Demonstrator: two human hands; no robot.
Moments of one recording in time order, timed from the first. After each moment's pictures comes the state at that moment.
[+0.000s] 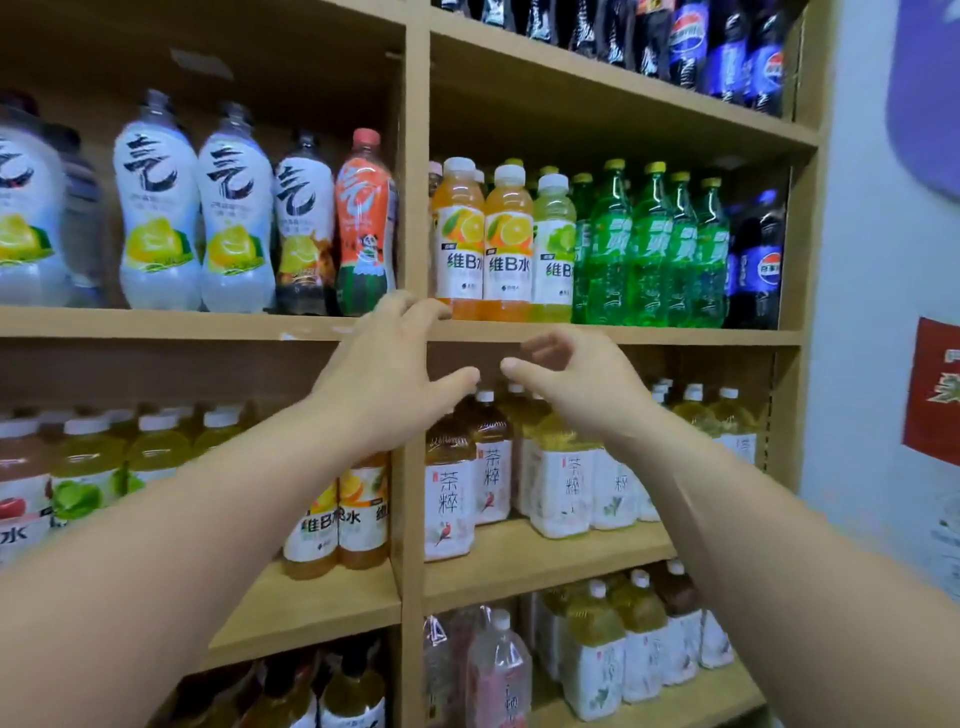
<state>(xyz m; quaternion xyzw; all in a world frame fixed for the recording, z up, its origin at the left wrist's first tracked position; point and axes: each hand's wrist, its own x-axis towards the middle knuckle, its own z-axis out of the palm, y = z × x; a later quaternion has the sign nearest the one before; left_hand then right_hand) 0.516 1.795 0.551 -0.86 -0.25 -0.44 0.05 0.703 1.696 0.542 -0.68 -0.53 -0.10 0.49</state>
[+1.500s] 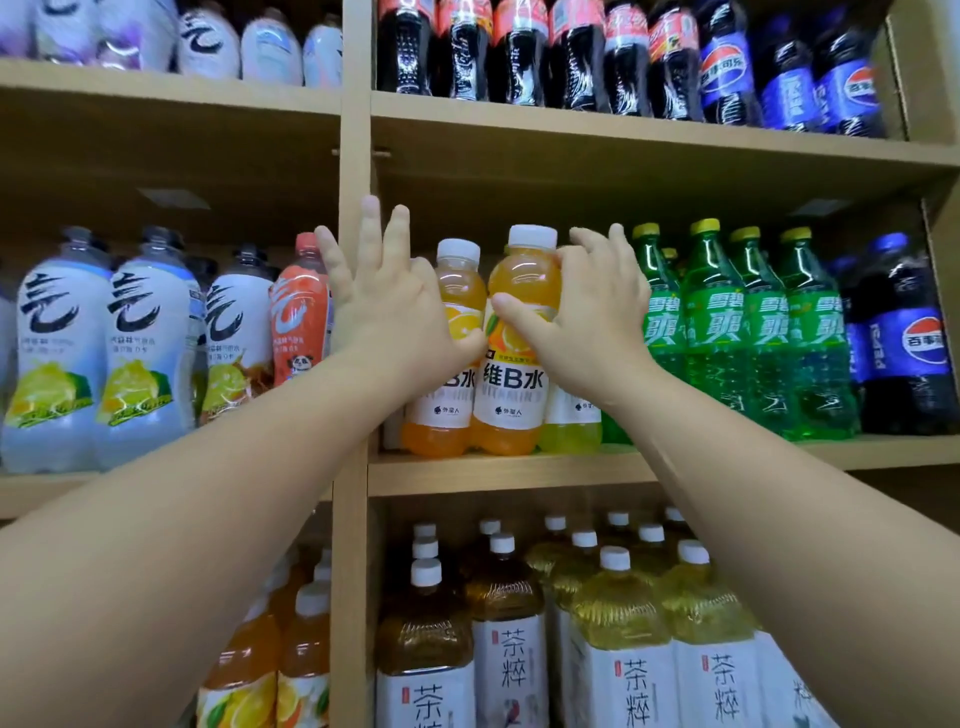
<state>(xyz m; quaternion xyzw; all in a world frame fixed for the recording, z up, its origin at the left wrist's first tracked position) 0.654 1.880 0.696 -0.67 -0.45 -0.45 0.38 0.820 1.819 0.686 -0.57 -0.52 -0.41 0.50</state>
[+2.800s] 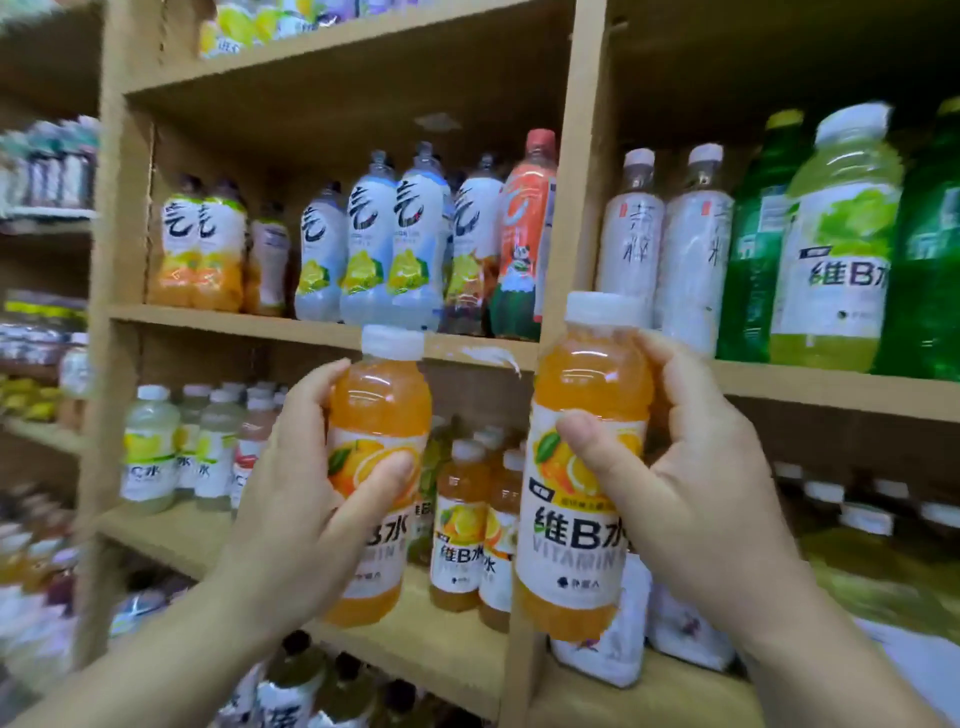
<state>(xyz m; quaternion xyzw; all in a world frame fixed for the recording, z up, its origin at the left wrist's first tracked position) 0.478 1.783 0.458 -0.65 -0.41 -0.63 0.08 0.743 1.775 0.515 -0.31 -0.75 -0.01 0.58</state>
